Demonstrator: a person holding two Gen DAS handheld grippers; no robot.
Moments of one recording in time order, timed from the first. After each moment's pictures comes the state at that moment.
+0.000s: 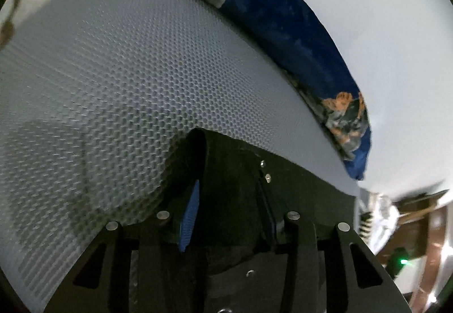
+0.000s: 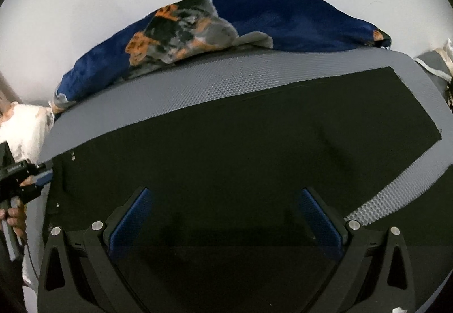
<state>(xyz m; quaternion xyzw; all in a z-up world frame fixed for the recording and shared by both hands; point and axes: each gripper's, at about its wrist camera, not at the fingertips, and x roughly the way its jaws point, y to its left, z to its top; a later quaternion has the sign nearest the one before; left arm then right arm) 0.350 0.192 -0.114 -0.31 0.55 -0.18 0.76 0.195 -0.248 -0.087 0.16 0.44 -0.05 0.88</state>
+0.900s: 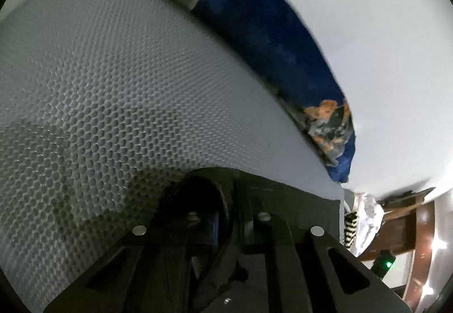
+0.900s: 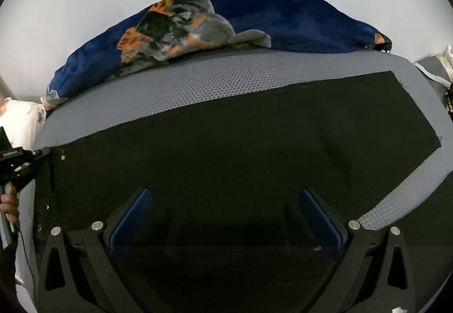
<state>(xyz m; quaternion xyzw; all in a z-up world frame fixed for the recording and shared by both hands) 0.373 0.169 -0.104 -0.32 0.52 -0.22 0.76 0.207 -0.253 -0.095 0.14 0.44 -0.06 0.88</state>
